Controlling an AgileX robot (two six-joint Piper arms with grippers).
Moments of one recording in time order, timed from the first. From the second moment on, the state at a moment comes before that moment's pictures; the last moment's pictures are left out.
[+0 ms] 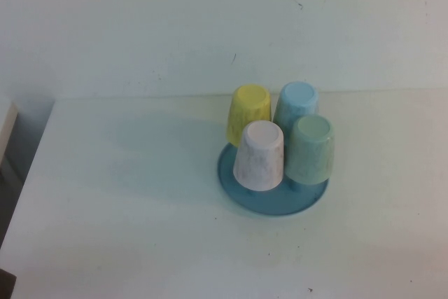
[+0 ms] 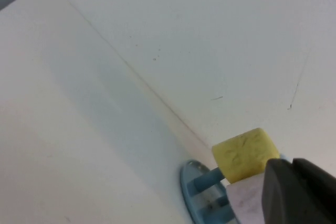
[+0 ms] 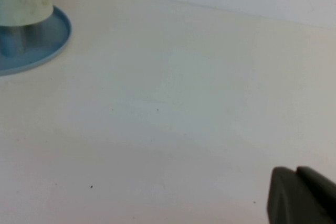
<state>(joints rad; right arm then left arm) 0.07 -0.01 0.02 -0.13 0.43 -0.03 0.04 -0.01 0.03 -0.98 0.25 -0.05</state>
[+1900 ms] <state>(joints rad) 0.07 -0.01 0.02 -0.13 0.43 -0.03 -0.67 1.70 -1.48 -0.03 0.77 -0.03</state>
